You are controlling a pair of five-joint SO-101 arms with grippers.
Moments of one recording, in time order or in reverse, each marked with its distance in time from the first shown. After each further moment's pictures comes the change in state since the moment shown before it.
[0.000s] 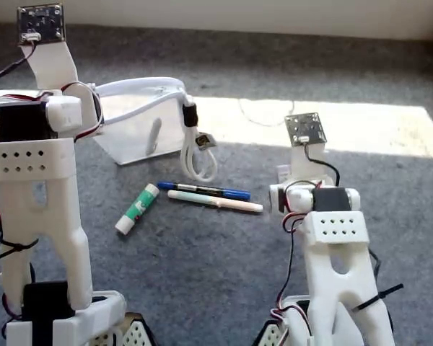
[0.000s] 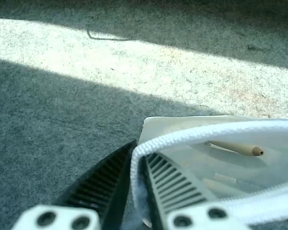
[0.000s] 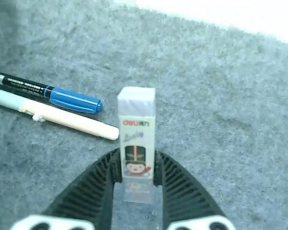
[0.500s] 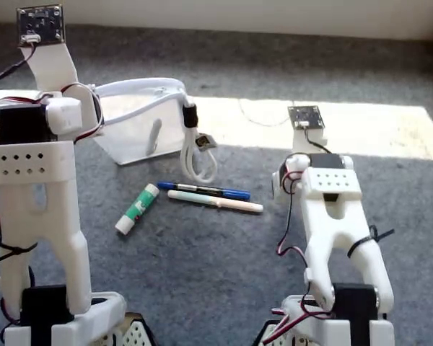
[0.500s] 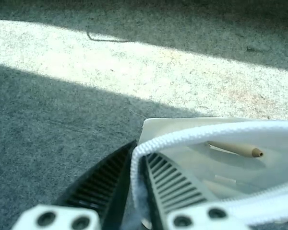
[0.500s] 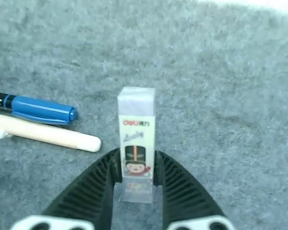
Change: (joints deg) left arm 0.0 0.0 1.8 -1.8 0.0; right arm 2.4 25.4 -13.6 0.9 -1.4
